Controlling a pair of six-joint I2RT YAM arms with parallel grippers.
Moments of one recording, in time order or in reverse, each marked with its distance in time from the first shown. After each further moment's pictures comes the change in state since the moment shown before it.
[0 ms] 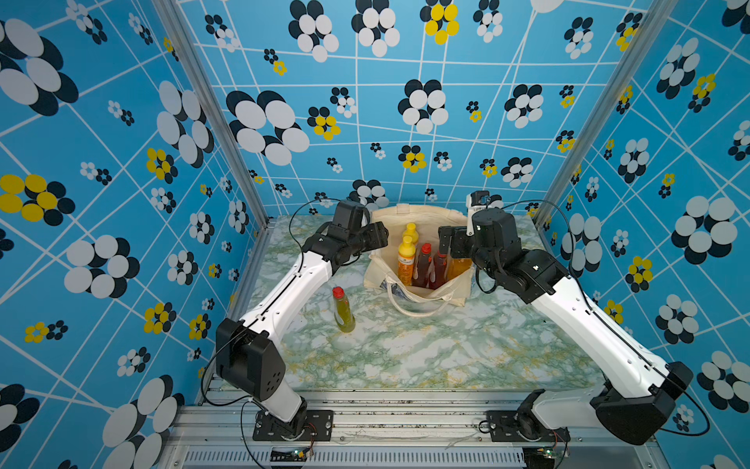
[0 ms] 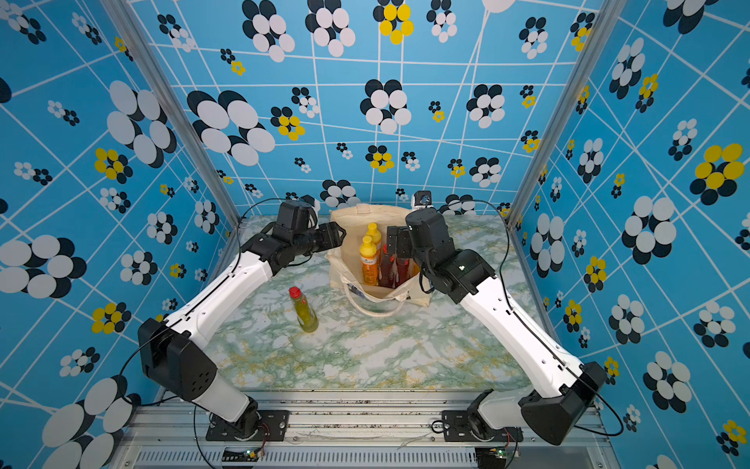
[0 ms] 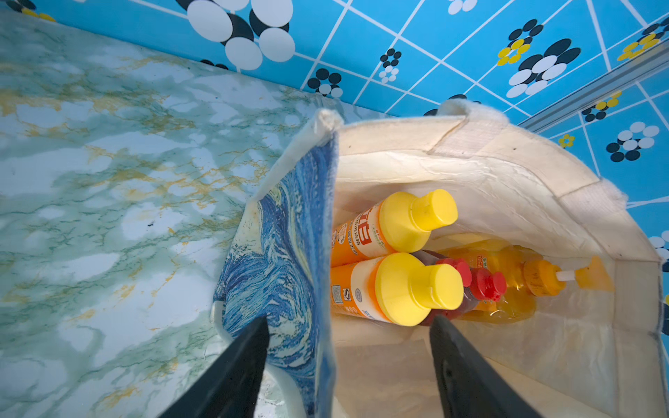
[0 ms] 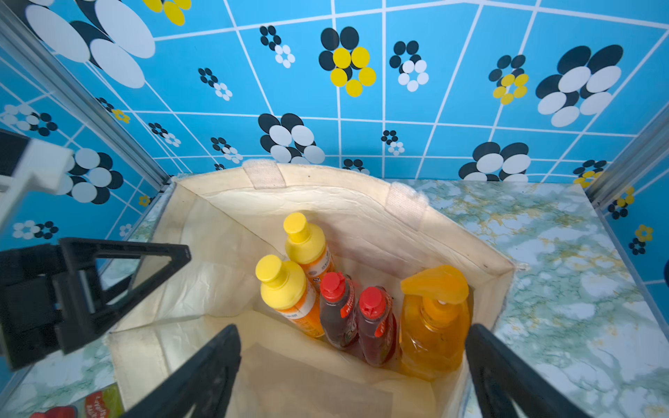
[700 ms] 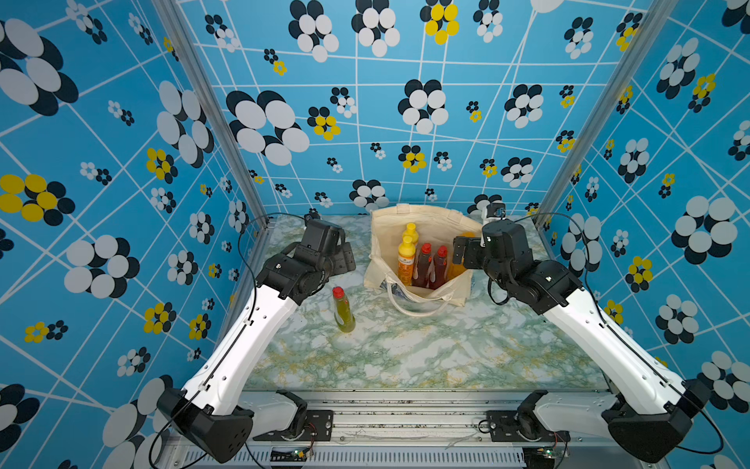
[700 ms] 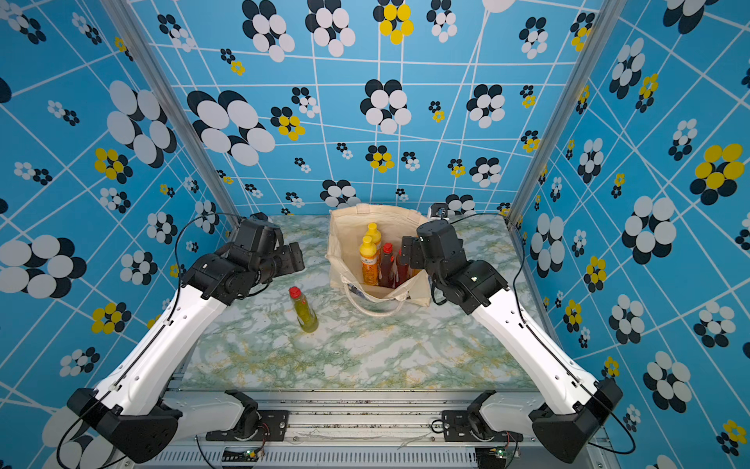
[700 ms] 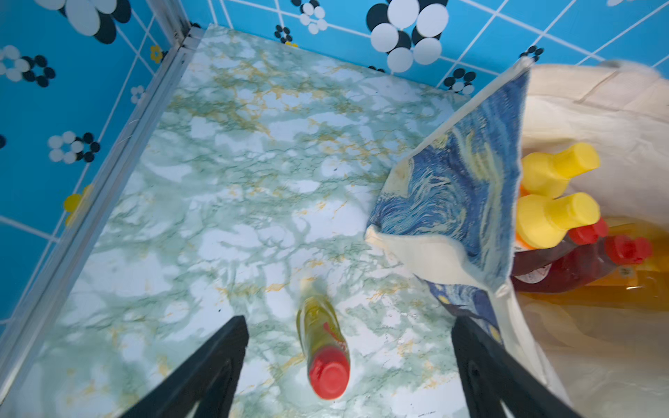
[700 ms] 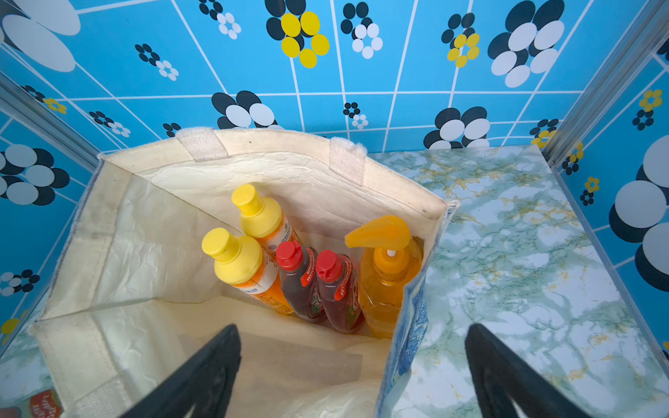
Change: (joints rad) left arm -0.030 -0.325 -0.074 -0.497 -0.411 -0.034; right arm -0.035 -0.101 -0.122 -0.029 0.031 0.049
